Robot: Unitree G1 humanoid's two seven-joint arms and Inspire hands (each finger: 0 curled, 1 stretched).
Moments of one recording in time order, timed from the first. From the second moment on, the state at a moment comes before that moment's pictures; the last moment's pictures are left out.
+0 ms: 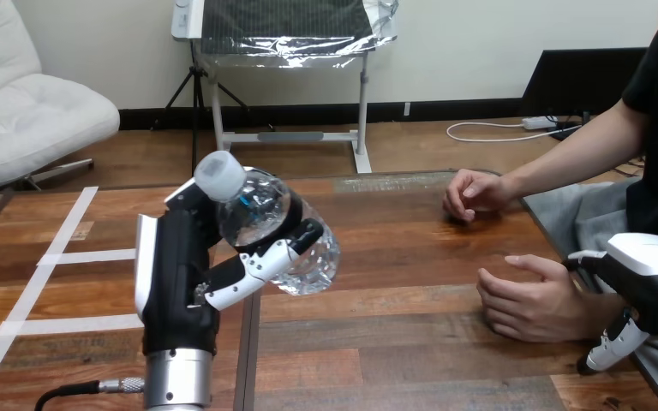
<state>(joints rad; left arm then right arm) 0.12 -0.05 -0.07 0.01 0.09 -0.48 0.12 -0.11 -0.77 0.06 0.07 -0.77 0.12 0.54</state>
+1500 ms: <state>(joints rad) 0.12 -0.05 -0.06 0.01 0.09 -0.48 0.12 -0.30 -0.79 0.23 0.34 -0.86 0.14 0.56</state>
